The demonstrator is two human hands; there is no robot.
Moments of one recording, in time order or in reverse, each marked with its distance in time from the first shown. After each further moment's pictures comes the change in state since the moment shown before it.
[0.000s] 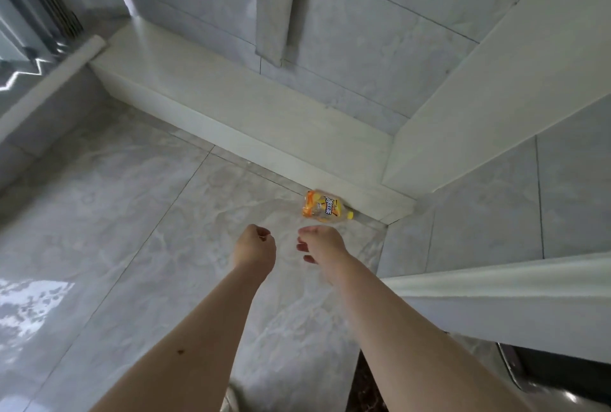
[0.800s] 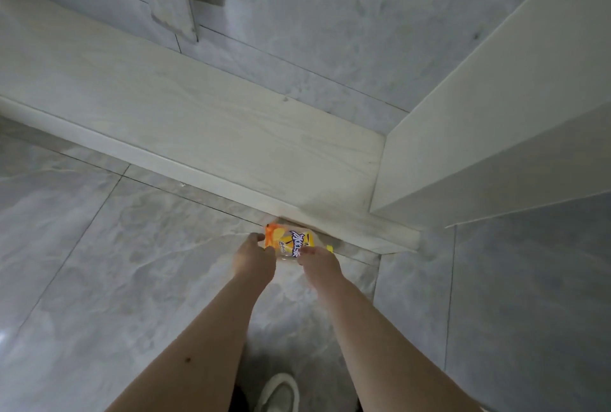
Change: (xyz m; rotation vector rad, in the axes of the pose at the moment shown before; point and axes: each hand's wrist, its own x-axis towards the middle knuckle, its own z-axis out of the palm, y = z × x) left_hand 0.217 0.079 0.198 0.130 -0.112 -0.038; right_hand 0.300 0.010 -0.078 0.035 0.029 0.177
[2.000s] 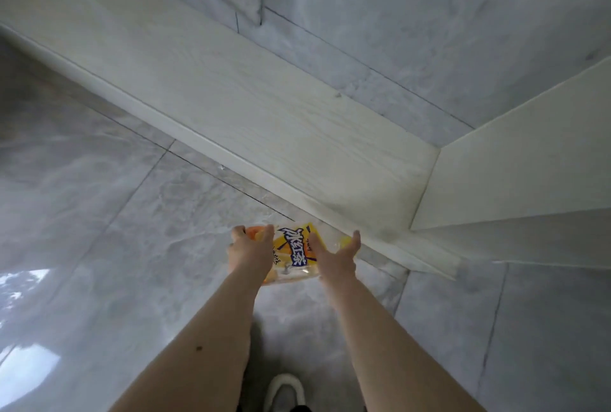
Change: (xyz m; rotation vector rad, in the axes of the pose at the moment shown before) left_hand 0.038 -0.021 -0.044 -0.165 0.164 -0.300; right_hand 0.010 -0.019 0.039 0.056 0.089 -0.006
